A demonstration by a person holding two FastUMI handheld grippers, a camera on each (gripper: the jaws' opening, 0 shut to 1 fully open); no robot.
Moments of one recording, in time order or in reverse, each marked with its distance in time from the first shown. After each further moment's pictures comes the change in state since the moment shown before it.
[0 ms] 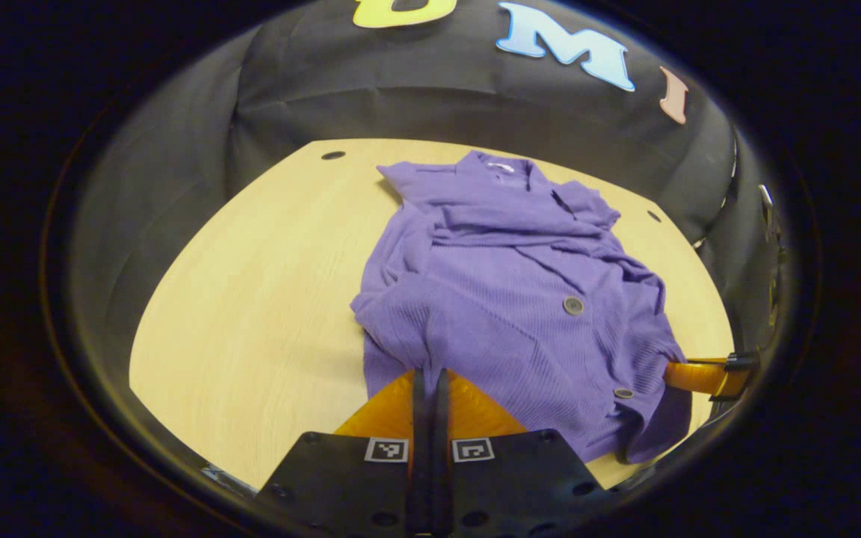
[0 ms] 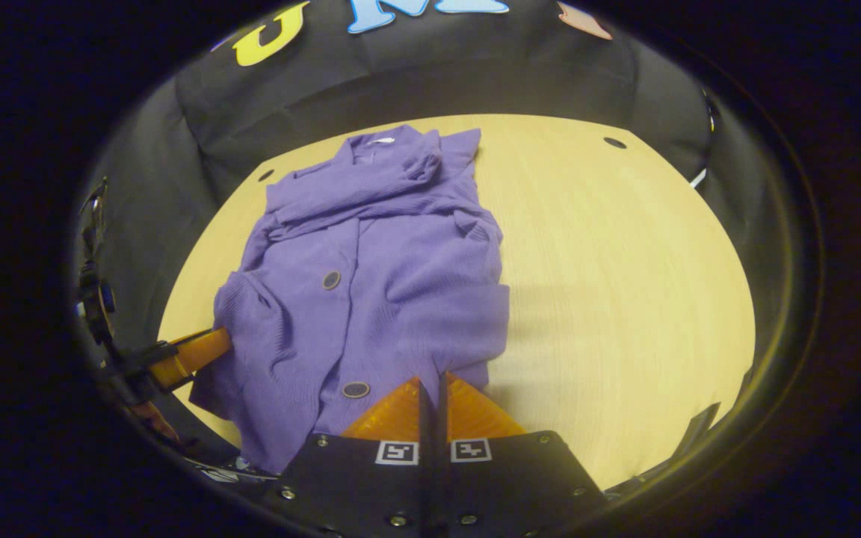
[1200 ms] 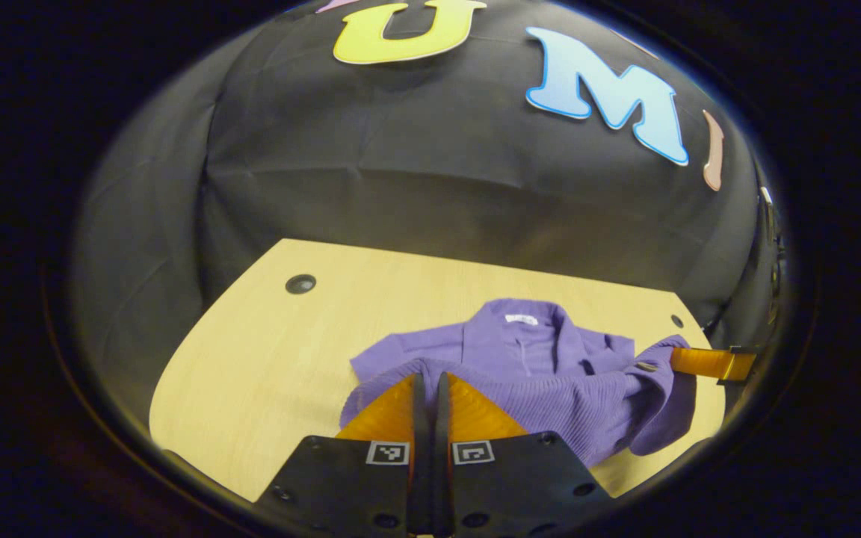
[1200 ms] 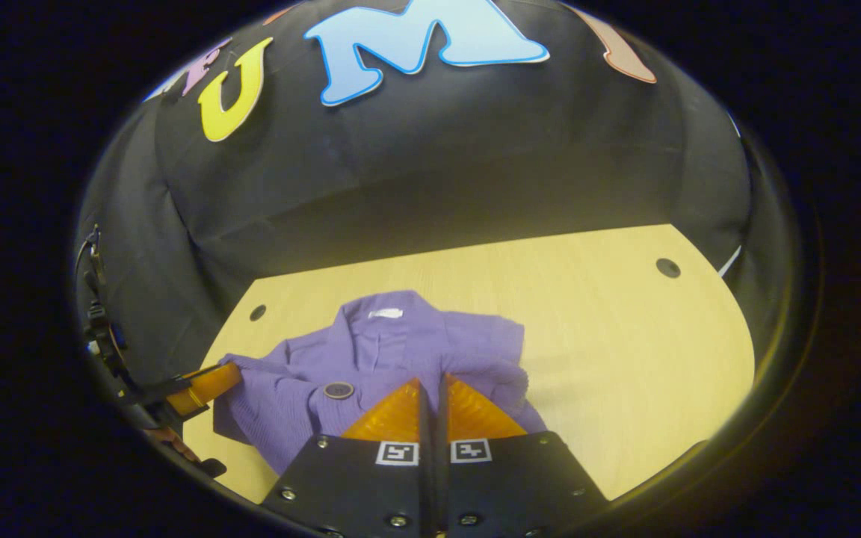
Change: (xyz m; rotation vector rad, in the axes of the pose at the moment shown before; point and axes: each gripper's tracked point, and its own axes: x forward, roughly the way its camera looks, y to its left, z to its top) left arm 0.111 -0.003 0.271 -0.010 -0.257 -0.029; right arm 0.071 0.009 0.285 0.045 -0.305 0.030
